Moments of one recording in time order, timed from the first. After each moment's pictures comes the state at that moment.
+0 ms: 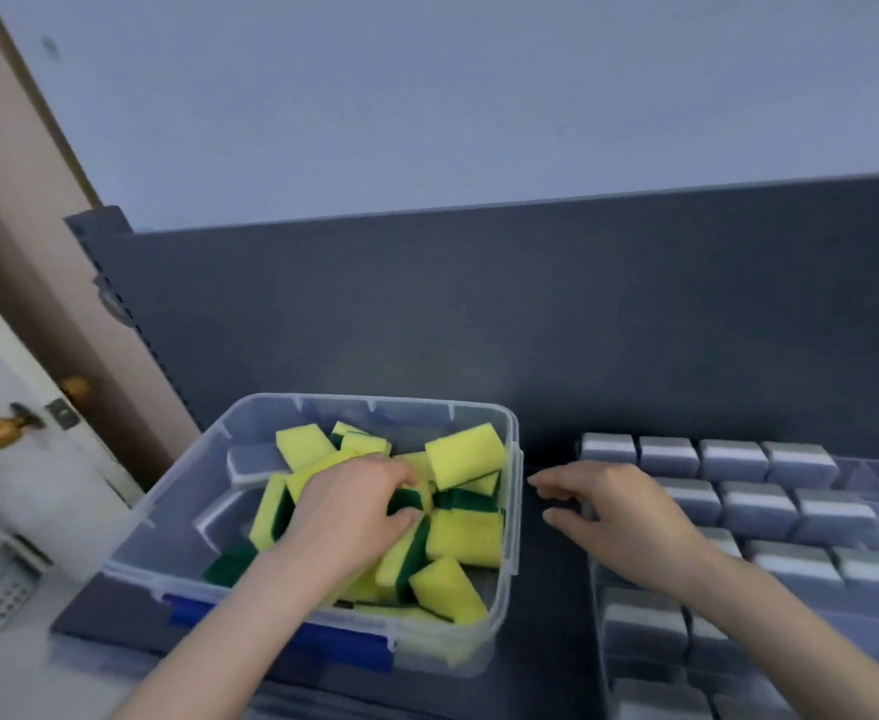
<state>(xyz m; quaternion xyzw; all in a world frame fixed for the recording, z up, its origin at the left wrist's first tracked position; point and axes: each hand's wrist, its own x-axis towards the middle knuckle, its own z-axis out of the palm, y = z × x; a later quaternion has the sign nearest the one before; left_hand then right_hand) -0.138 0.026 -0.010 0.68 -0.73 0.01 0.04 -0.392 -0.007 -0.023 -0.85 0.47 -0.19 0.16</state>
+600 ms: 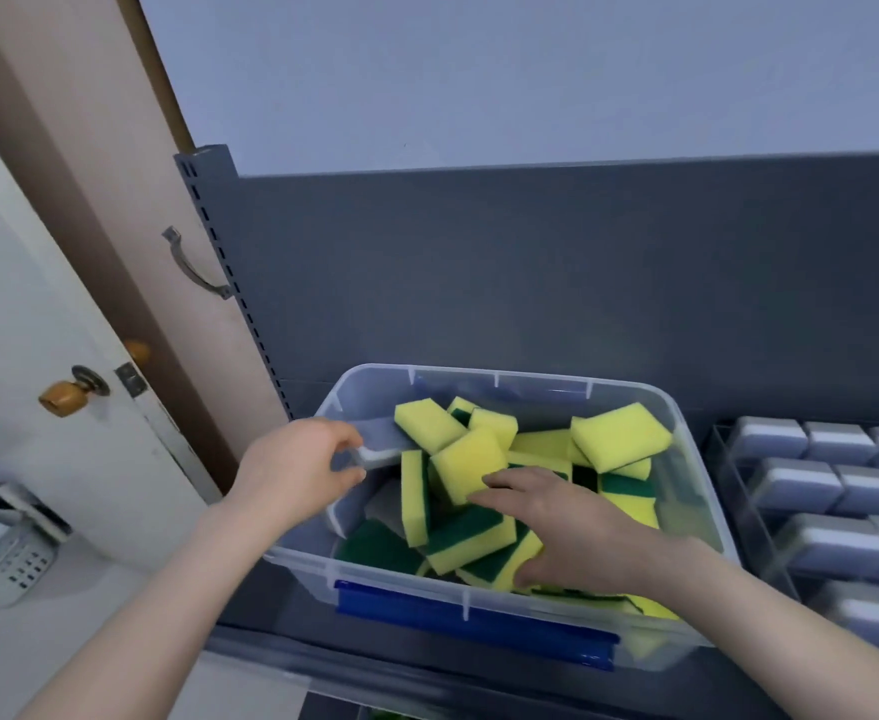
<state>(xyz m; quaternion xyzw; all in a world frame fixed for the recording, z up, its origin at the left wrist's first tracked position) 0.097 0.025 -0.025 0.73 -0.68 -0.02 0.05 -0.178 0.010 -0.041 -0.92 0.36 0.01 0.16</state>
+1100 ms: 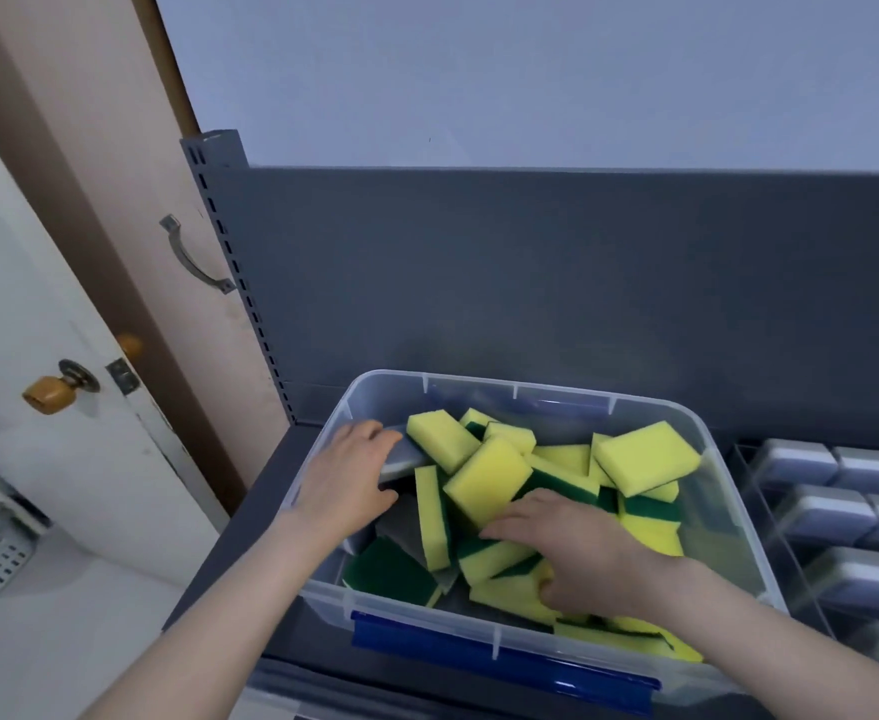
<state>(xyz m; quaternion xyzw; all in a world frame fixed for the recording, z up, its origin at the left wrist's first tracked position) 0.103 -0.023 -0.085 0.69 -0.72 -0.02 0.06 -0.162 -0.011 -0.066 -0.93 0.36 0.02 0.12</state>
